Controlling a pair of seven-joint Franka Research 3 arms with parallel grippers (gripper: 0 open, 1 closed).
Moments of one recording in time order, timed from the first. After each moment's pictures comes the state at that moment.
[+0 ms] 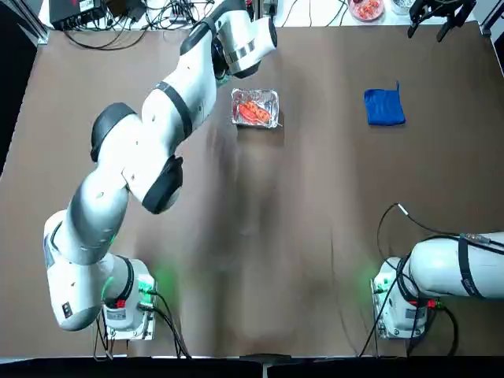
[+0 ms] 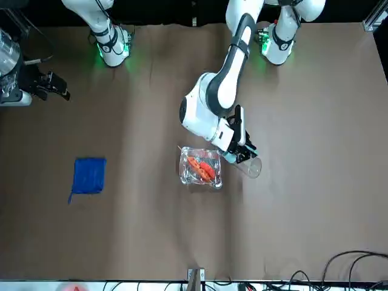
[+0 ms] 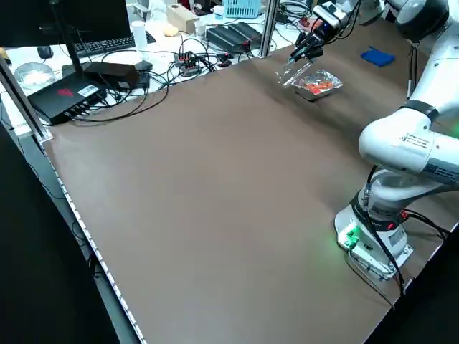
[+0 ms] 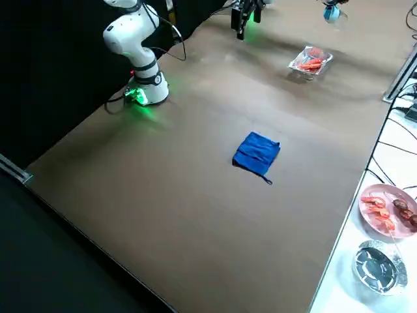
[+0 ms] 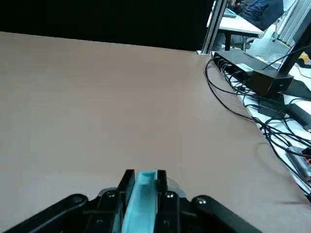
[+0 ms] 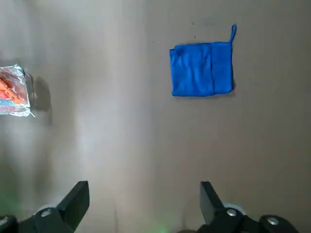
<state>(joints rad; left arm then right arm) -1.12 0.82 0.53 -1.25 0.50 1.51 -2.29 0.01 -0.15 0.01 -1.79 0.10 1.59 0.06</state>
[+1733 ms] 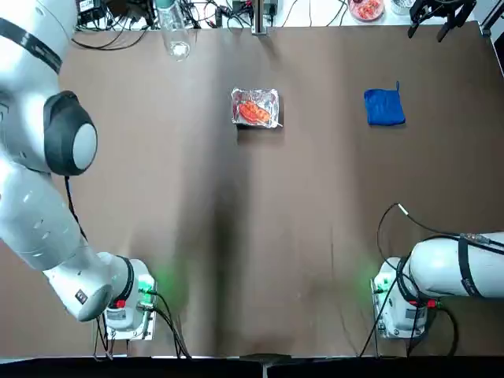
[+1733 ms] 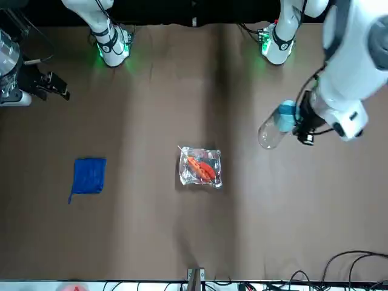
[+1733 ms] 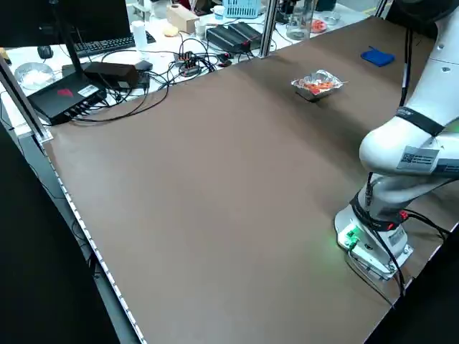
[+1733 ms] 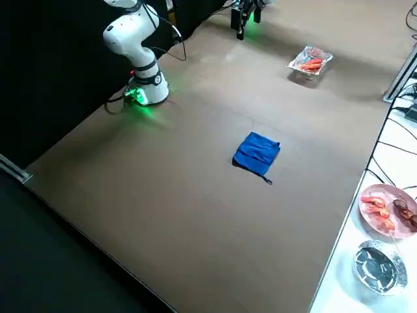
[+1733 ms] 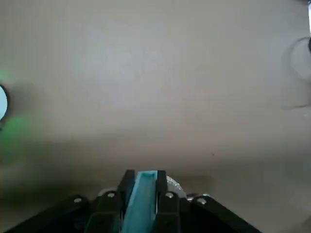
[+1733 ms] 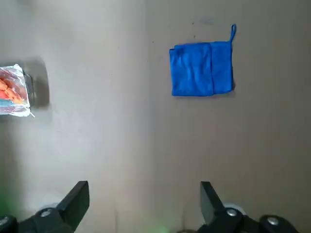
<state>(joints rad) -0.72 0.32 0.54 -1.26 -0.13 1.44 -1.59 0.00 -0.15 0.01 -1.79 0.10 1.59 0.06</state>
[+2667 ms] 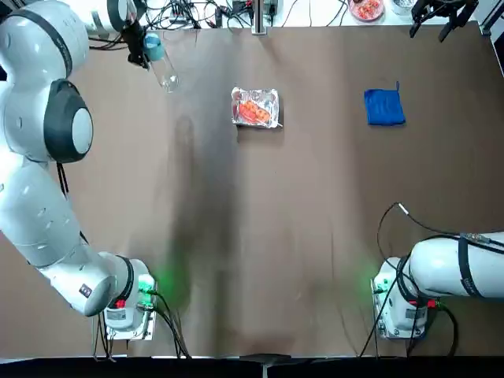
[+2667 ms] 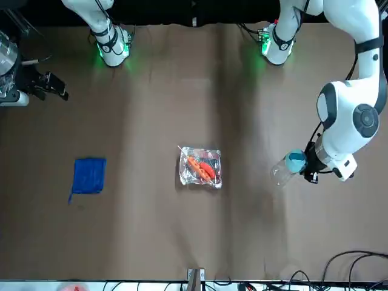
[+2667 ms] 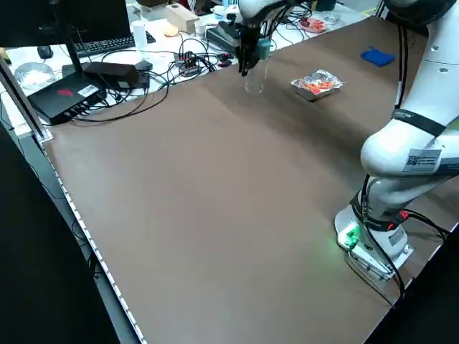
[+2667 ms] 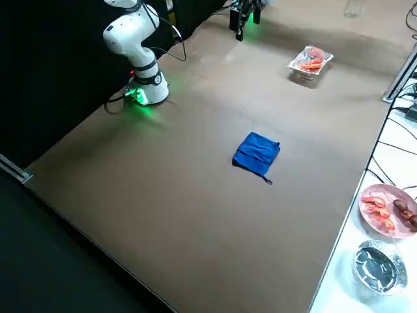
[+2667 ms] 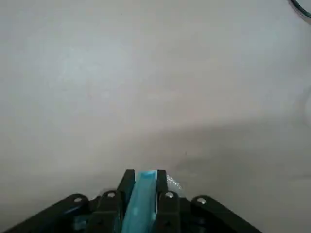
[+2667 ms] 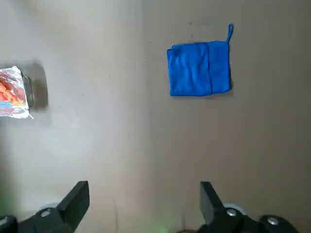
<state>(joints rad) -0.58 0.35 0.54 -1.81 -0.19 2.17 -1.37 -0.01 -0.15 0.01 -1.79 0.10 1.59 0.06</state>
